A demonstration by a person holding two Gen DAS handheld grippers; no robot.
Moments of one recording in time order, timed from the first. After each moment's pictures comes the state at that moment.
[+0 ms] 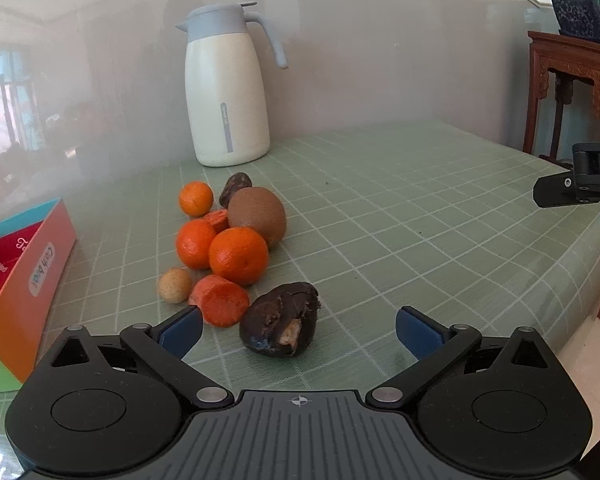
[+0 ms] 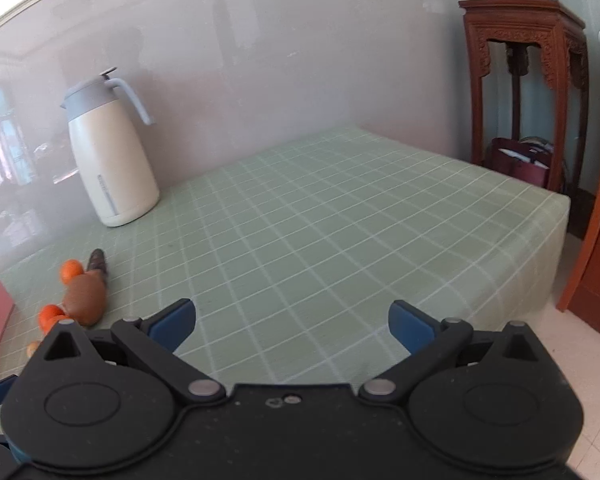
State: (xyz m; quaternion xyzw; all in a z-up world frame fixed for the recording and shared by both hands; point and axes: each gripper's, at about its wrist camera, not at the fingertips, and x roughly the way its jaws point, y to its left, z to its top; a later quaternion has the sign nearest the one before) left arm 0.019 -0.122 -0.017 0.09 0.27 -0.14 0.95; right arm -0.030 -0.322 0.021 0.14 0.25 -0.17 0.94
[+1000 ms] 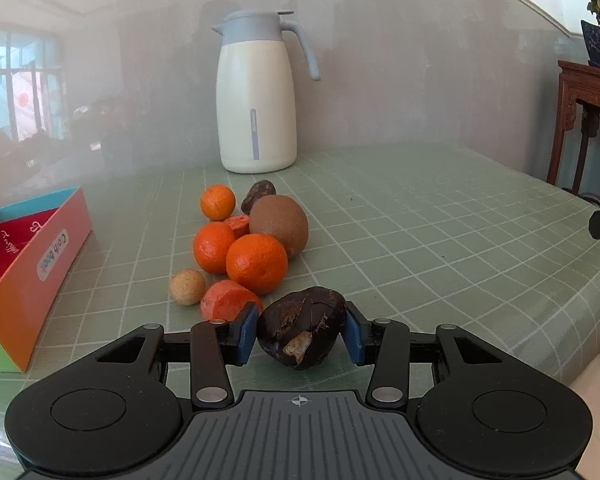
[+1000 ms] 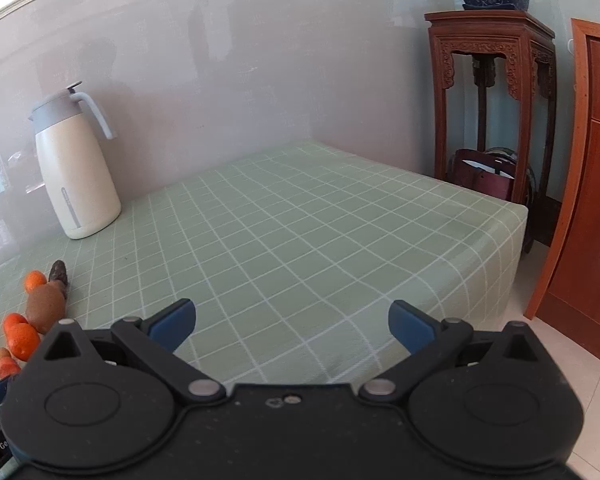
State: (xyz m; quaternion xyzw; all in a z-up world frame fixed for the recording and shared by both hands) left arm 0.020 -0.115 -0.022 0.05 0.25 -0.10 0.96; right arm -0.045 -0.340 0.021 0.13 0.24 -0.21 0.94
